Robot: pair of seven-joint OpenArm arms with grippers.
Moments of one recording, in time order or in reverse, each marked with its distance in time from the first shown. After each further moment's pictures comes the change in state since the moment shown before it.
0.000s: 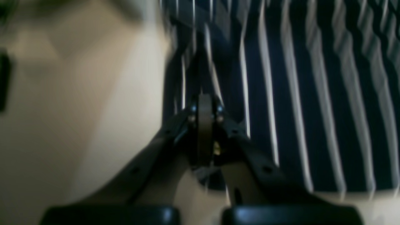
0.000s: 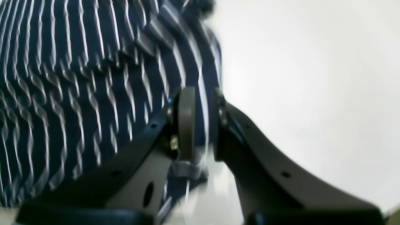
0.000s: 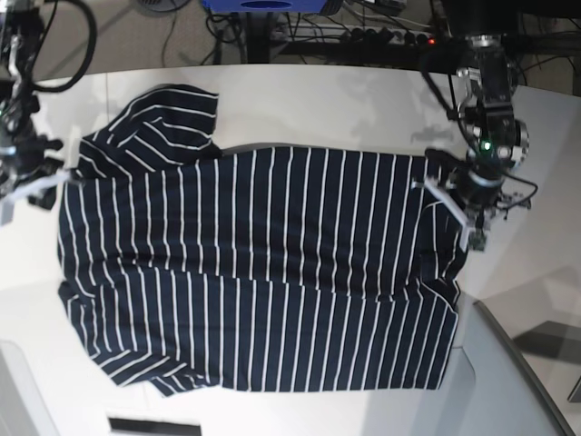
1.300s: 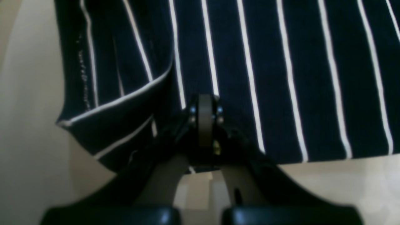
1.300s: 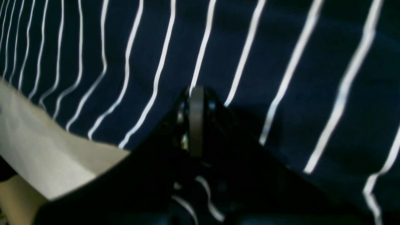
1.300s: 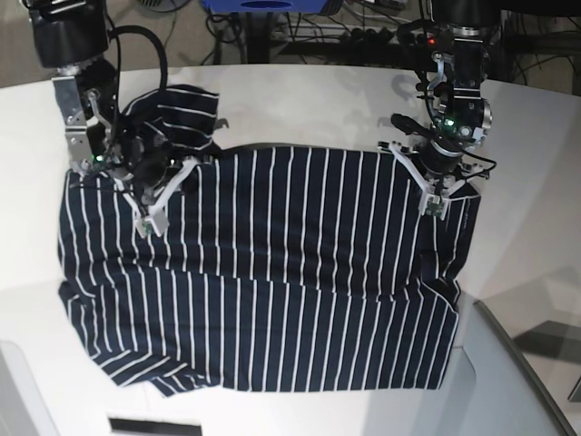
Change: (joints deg) left arm 1.4 0.9 7.1 -11.7 -0.4 2.9 -6.5; right arm 18.6 -4.0 -24.5 -29.9 0.4 17.5 -2.5
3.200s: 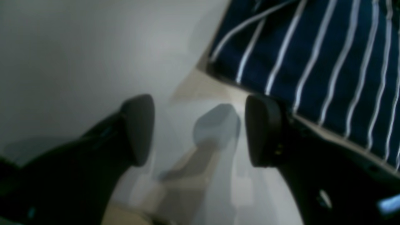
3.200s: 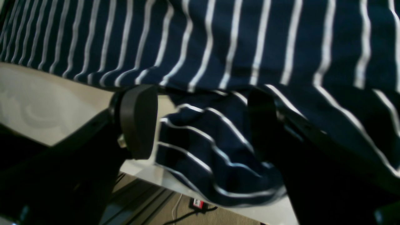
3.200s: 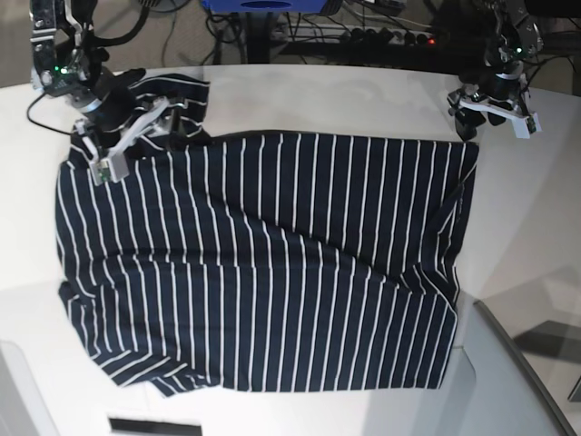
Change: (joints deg) left arm 10.1 2.4 -28.5 -5.8 -28.2 -8.5 -5.6; right arm -24.4 0.0 11.6 31.6 -1.4 -0.9 -0.2
